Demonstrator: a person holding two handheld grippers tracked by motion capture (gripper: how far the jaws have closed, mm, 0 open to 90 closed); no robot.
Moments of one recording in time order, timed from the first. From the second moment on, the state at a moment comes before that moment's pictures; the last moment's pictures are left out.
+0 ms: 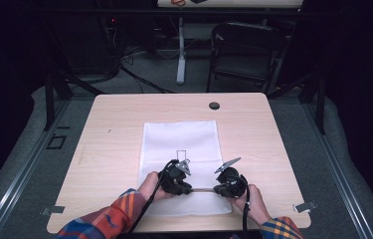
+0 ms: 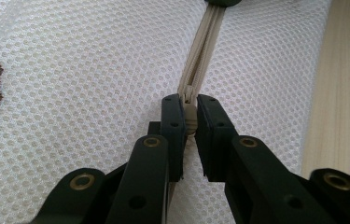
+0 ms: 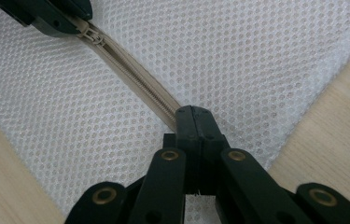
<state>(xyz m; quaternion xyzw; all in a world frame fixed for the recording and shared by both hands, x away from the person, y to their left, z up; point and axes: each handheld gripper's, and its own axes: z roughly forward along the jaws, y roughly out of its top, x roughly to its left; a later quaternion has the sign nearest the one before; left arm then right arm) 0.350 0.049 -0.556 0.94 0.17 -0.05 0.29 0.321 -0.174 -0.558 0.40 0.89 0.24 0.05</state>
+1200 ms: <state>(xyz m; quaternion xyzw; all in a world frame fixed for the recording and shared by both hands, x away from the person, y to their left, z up) 0.345 0.107 -0.550 0.94 0.21 -0.05 0.28 0.322 -0.176 -0.559 0.40 0.88 0.25 0.04</state>
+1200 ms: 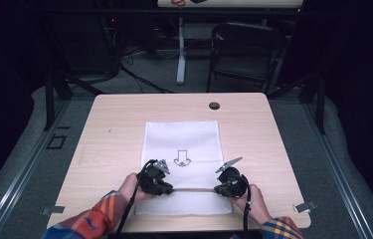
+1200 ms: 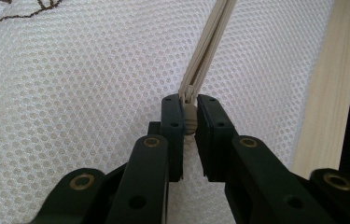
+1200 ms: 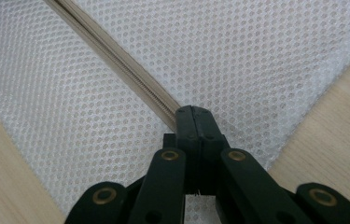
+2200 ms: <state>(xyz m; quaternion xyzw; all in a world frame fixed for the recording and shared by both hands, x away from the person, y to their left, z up) 0.349 0.120 -0.551 0.93 0.23 -0.05 0.27 0.322 -0.176 -0.558 0.40 0.88 0.24 0.04</state>
